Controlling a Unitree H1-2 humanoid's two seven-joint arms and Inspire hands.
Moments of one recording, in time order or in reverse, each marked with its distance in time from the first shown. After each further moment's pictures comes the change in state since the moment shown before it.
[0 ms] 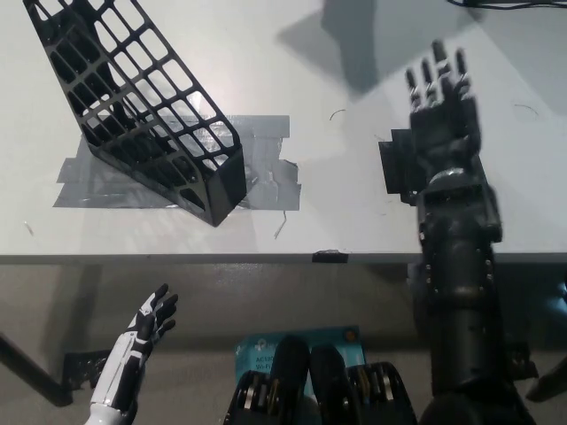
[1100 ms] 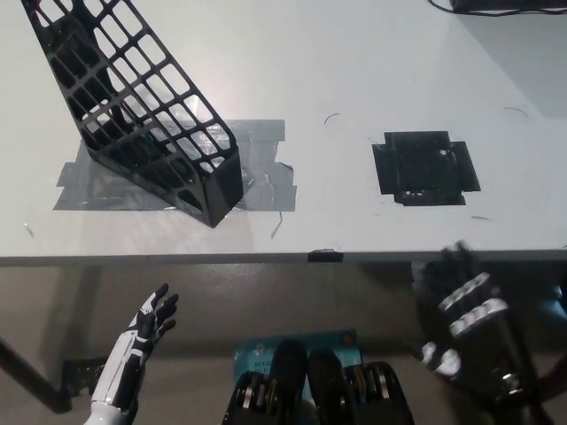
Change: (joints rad) left_arm -0.001 0.000 0.001 0.010 0.000 0.002 0.000; right_arm 0.923 -0.250 0.609 -0.693 -0.395 -0.071 0.193
